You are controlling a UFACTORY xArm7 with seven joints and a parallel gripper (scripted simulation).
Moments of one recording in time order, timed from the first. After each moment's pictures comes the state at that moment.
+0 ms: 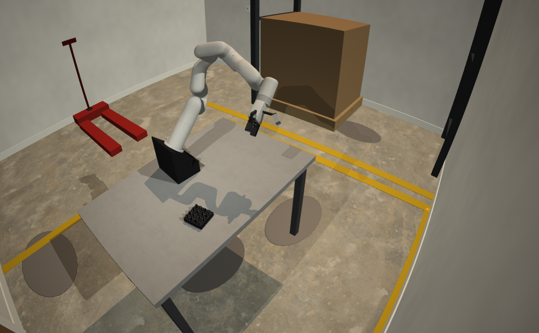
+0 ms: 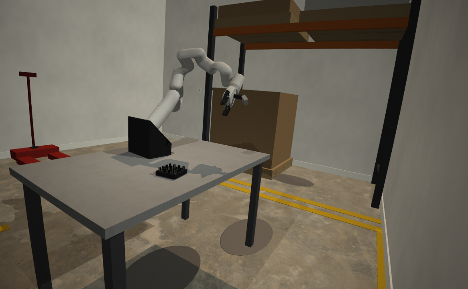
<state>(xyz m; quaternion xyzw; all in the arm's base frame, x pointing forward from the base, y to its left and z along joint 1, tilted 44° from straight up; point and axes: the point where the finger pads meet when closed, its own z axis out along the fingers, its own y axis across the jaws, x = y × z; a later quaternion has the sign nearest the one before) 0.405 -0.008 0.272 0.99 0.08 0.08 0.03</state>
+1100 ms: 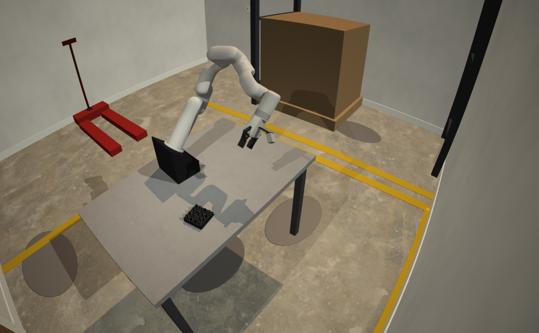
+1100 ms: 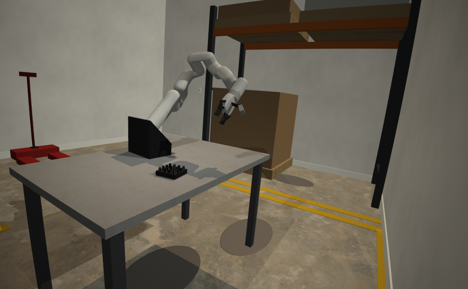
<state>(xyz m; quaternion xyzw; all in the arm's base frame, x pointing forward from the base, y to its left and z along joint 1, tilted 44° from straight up) 0.413 -0.007 0.202 1.00 0.03 -0.04 -0.06</state>
